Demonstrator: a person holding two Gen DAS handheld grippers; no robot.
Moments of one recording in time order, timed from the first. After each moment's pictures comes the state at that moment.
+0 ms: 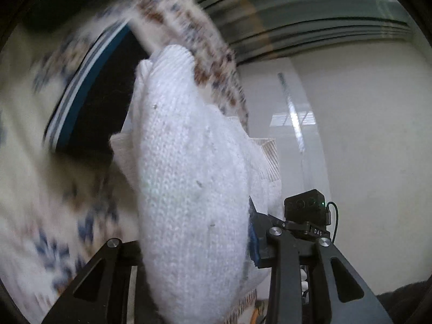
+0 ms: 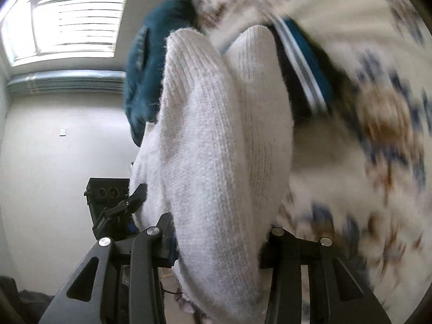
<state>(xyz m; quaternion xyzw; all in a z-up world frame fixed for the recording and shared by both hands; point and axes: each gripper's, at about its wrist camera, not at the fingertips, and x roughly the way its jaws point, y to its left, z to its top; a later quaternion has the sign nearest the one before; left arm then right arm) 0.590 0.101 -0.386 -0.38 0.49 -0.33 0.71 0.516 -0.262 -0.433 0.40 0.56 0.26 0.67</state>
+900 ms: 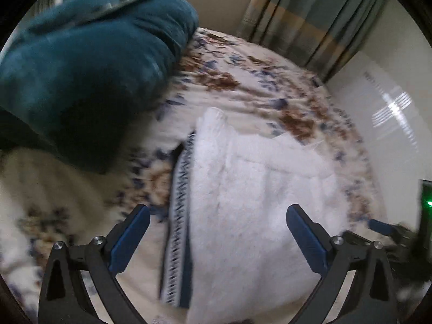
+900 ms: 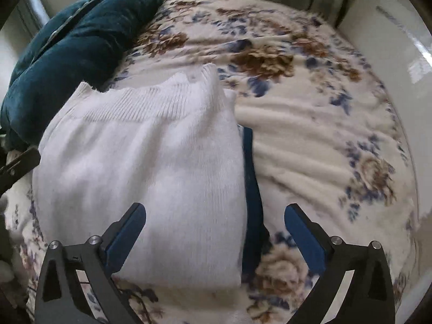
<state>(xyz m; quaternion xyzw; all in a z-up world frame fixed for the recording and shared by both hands) 0.679 0.098 -0.408 -0.10 0.48 -0.08 0.87 0.680 -0.162 -0.434 0.01 0.56 0.00 0.83</state>
